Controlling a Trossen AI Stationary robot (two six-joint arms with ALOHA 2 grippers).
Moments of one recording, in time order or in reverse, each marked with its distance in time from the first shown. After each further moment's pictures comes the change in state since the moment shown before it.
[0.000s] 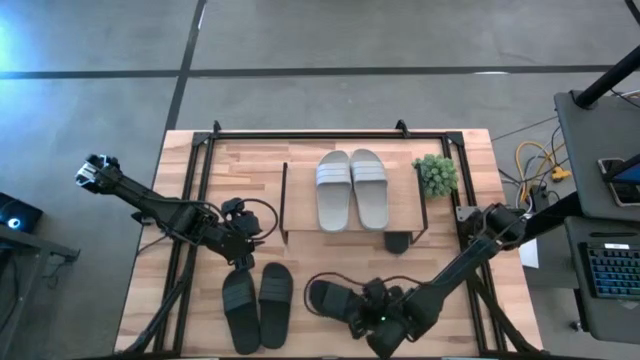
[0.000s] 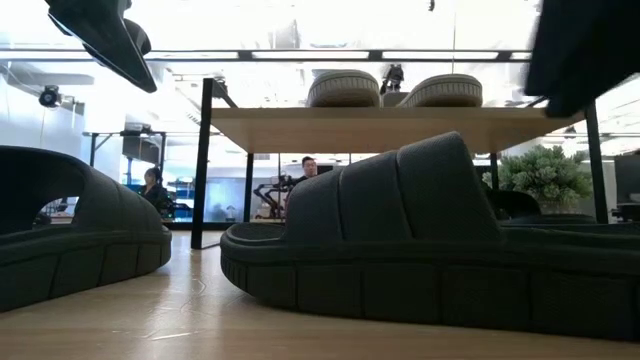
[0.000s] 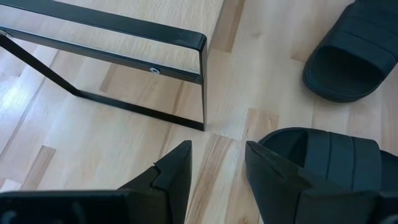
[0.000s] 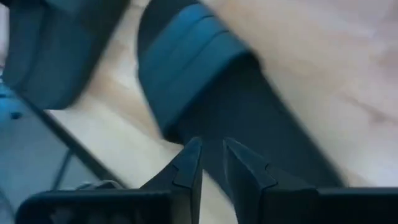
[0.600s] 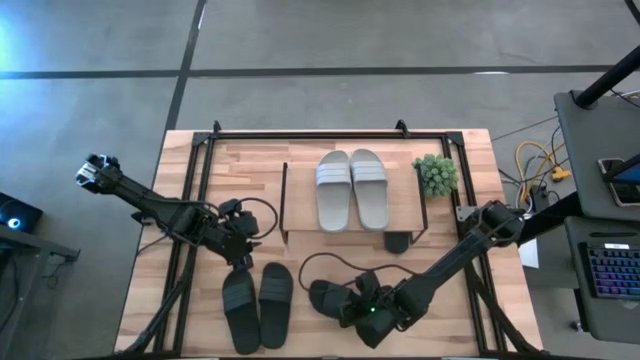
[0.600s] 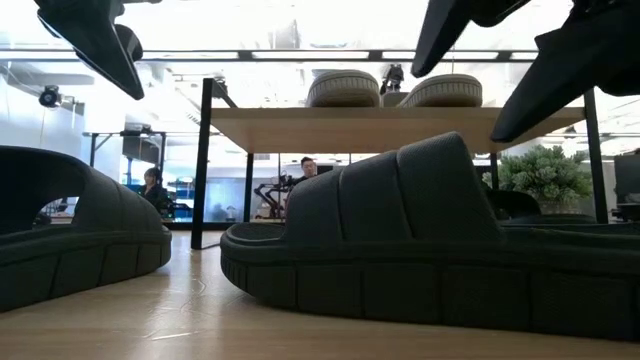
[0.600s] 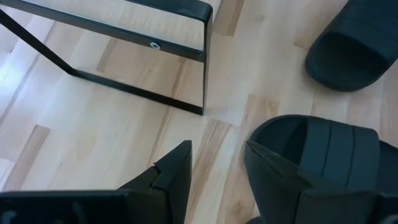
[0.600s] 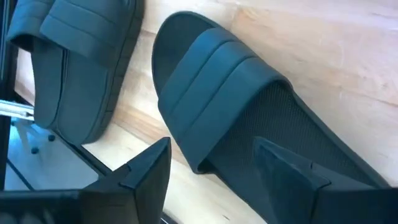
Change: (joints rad) left arm -0.007 0.000 0.000 -0.045 0.035 -0.061; right arm -0.064 0.000 -0.012 0.104 -0.027 0.079
